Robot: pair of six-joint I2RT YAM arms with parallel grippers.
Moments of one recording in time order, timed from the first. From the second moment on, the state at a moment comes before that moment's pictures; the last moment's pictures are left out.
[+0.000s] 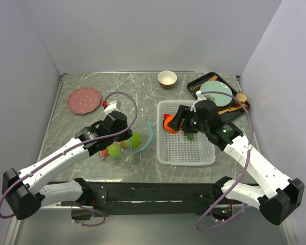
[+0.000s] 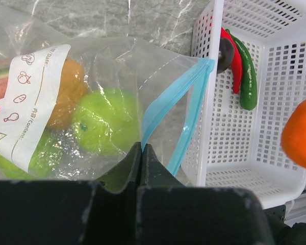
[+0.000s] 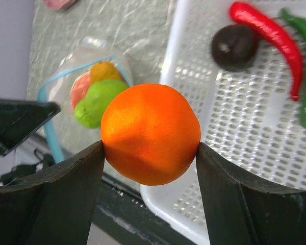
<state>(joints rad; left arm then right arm) -0.79 1.10 0.97 -0.59 -0.33 -0.92 0.56 1.05 1.00 -0.55 -0.08 0.65</state>
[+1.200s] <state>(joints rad) -0.79 1.02 1.01 -0.62 -0.37 -0.92 0.85 1.53 1.16 -0.29 -0.29 0.70</state>
